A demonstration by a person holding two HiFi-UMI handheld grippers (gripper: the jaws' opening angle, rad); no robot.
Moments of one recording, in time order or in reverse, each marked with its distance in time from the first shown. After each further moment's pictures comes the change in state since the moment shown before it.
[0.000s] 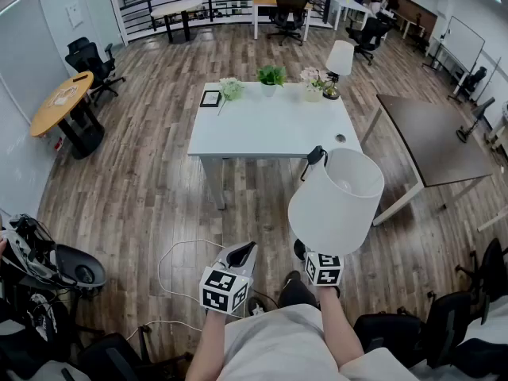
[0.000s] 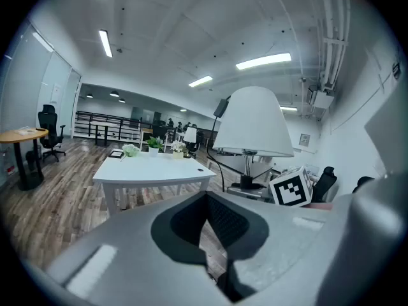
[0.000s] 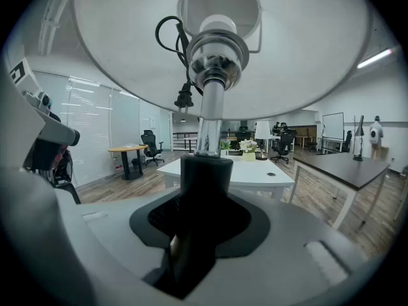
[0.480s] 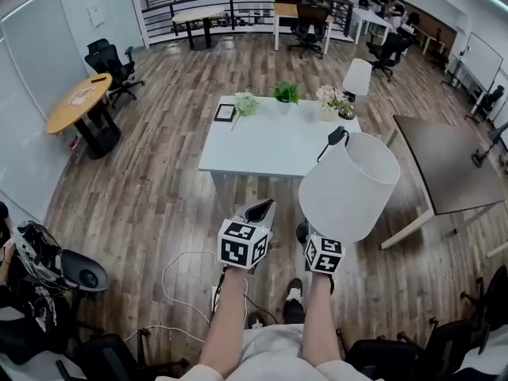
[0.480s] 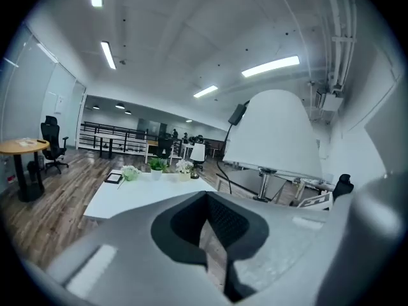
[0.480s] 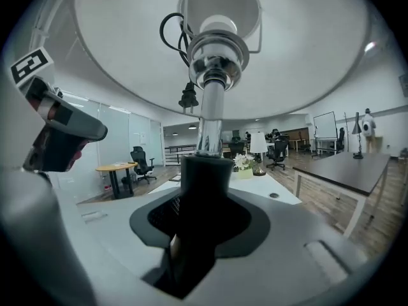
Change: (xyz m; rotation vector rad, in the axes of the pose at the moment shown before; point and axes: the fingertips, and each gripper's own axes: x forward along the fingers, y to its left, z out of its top) left arm 0.110 0.049 0.141 0.017 -0.082 0.063; right arm 0.083 -0.039 0.094 0.090 -0.118 -0.059
